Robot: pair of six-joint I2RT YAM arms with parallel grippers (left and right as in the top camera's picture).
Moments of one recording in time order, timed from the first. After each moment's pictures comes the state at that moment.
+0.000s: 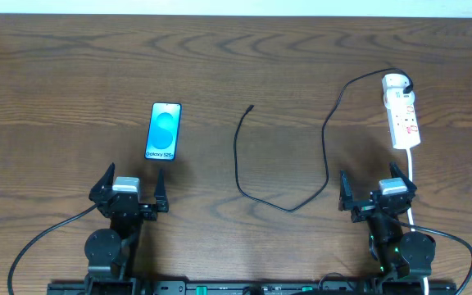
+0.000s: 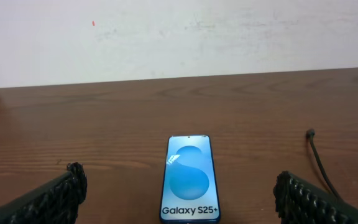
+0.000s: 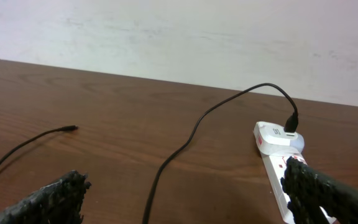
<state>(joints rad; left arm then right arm) -0.04 0.01 0.03 -0.13 0.03 0.04 0.00 0.01 0.01 -0.06 -0.16 -0.10</state>
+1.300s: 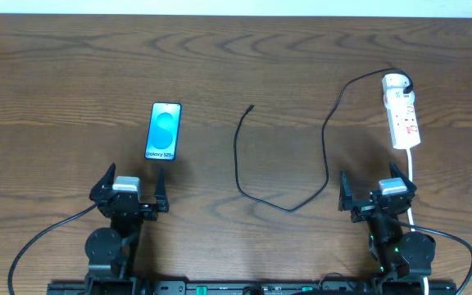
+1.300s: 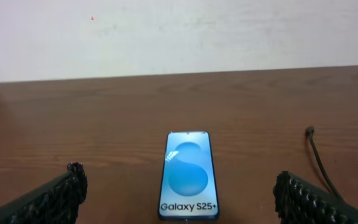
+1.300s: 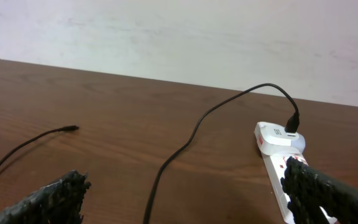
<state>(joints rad) -0.04 0.03 0.03 -0.13 0.04 0.03 0.00 0.01 0.01 -0.06 -0.16 -0.10</state>
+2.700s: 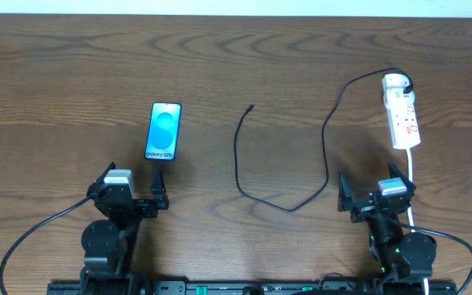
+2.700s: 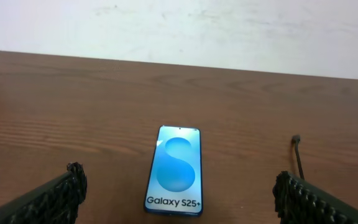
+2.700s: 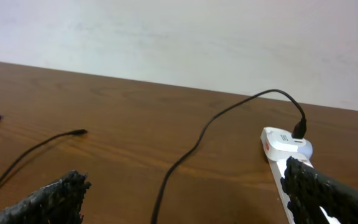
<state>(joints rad) -0.04 0.16 0.13 -0.16 0.03 -0.10 0.00 0.01 0.02 -0.06 -0.19 -0.08</state>
